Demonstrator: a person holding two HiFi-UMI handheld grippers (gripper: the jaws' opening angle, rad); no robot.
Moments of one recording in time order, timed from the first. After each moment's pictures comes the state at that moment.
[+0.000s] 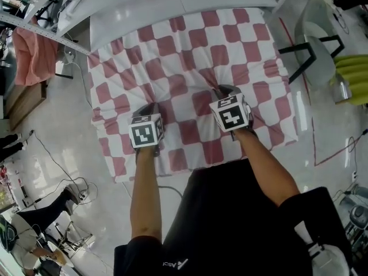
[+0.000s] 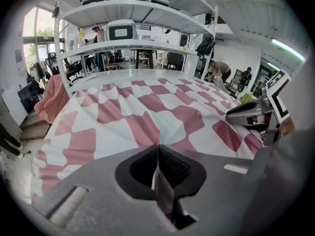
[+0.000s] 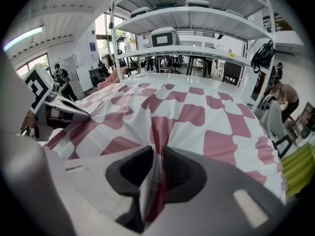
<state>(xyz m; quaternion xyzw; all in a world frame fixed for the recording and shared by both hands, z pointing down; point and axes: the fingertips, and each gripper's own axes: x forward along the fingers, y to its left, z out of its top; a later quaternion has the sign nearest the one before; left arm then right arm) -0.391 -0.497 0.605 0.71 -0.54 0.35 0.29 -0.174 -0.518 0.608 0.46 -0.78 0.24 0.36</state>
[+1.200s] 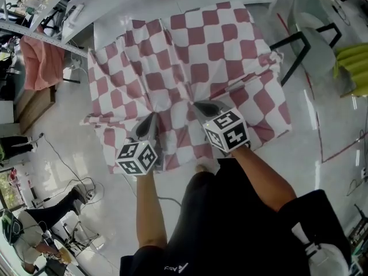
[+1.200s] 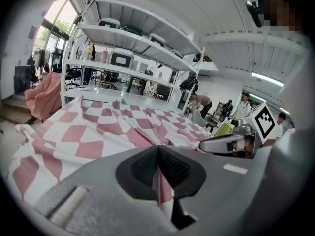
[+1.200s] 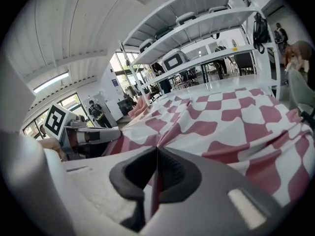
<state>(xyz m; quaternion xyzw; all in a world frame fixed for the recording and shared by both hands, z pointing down) -0.319 -0.414 0.521 0.80 -0.53 0.15 0.26 -0.191 -0.419 0.544 0.35 -0.87 0.30 0.18</state>
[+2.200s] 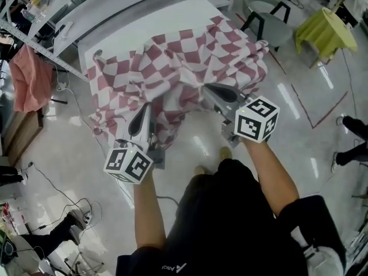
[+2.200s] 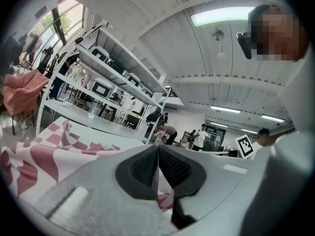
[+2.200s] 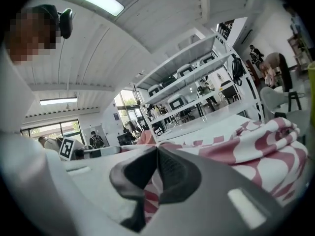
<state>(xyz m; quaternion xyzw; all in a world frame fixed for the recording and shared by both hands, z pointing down) -0.365 -0.169 0.373 0.89 -0.41 -0.05 0.18 -0.210 -0.163 0.392 0.43 -0.87 0.23 -0.04</state>
